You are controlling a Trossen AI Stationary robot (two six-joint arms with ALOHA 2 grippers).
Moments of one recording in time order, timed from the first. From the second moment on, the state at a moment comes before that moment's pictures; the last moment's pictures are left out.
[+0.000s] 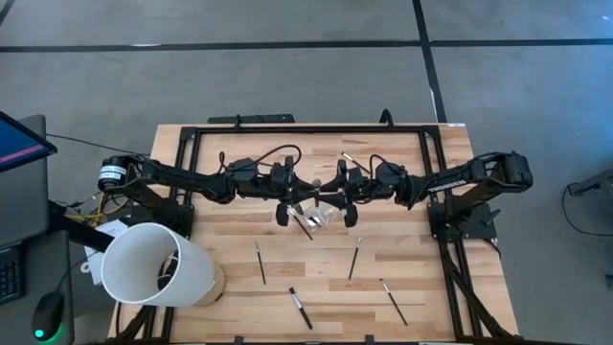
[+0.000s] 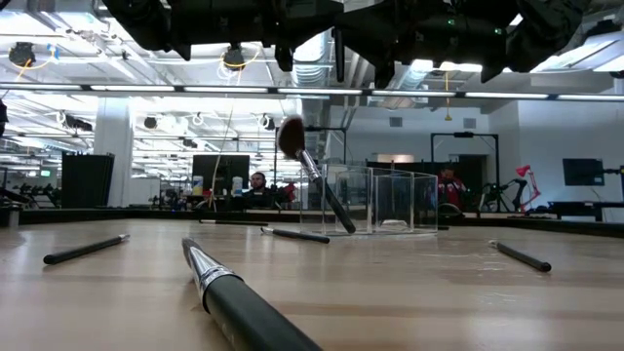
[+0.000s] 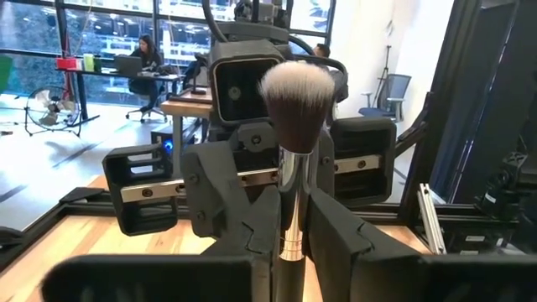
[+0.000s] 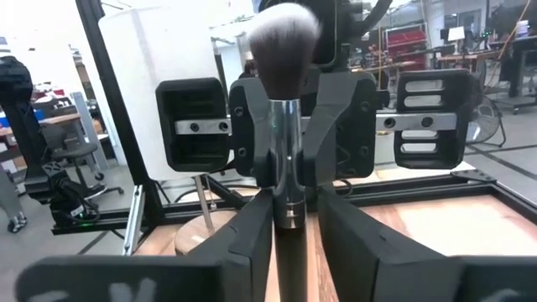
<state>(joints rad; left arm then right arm) 0.03 1.50 0.77 0.81 0.16 -0.05 -0.08 1.46 0.63 0.90 -0.19 0.13</state>
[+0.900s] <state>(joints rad) 0.04 1.36 0.77 0.53 0.10 -0.11 -0.07 1.46 0.62 0.75 0.01 0.04</state>
